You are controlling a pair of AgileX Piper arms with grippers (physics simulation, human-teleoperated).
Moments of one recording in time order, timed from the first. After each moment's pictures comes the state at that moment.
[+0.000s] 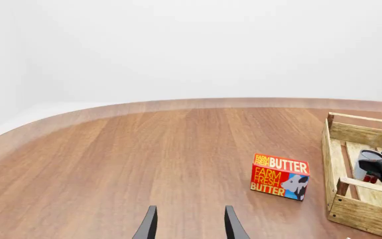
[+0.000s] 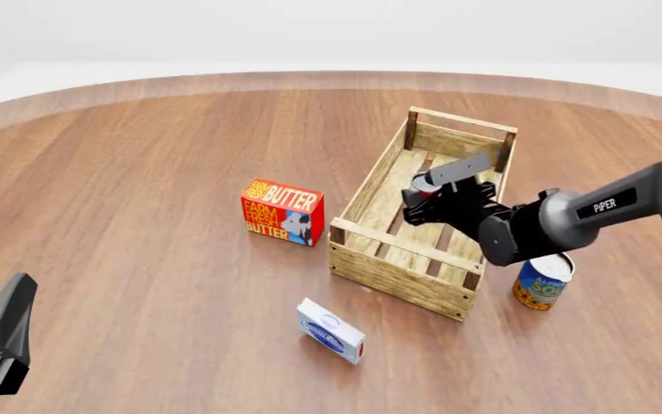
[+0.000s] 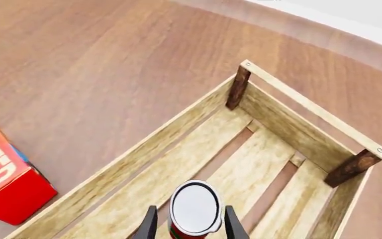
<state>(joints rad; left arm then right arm) 0.00 0.01 0.00 0.00 0.00 0.27 2.01 -0.94 -0.58 -0.13</state>
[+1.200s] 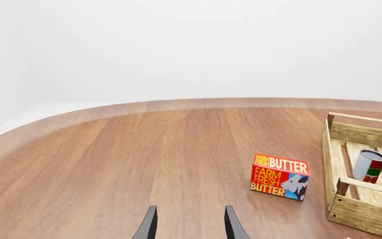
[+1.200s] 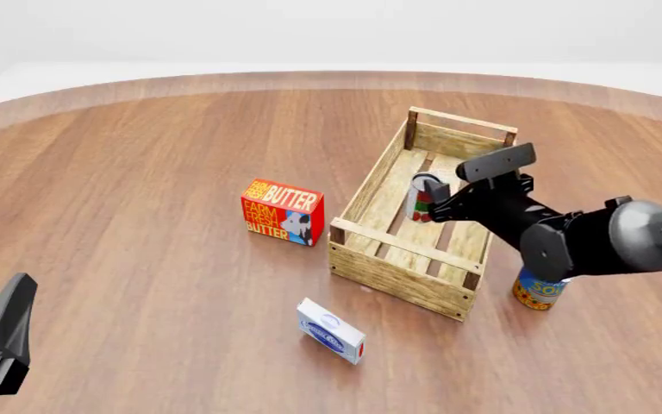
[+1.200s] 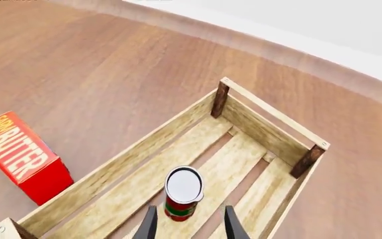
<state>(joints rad) 0.00 0.01 0.00 0.00 0.00 0.26 1.75 -0.73 -0.62 -0.14</state>
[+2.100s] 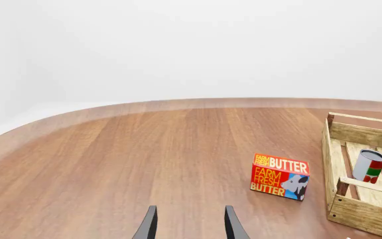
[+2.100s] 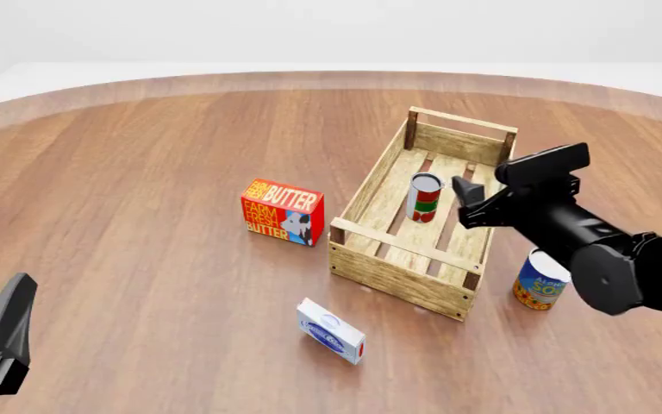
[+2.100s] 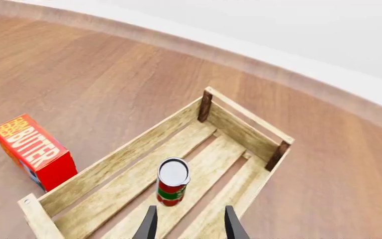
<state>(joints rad) 0.00 0.01 0.00 0.00 0.00 0.23 1.51 -0.55 -0.61 -0.16</state>
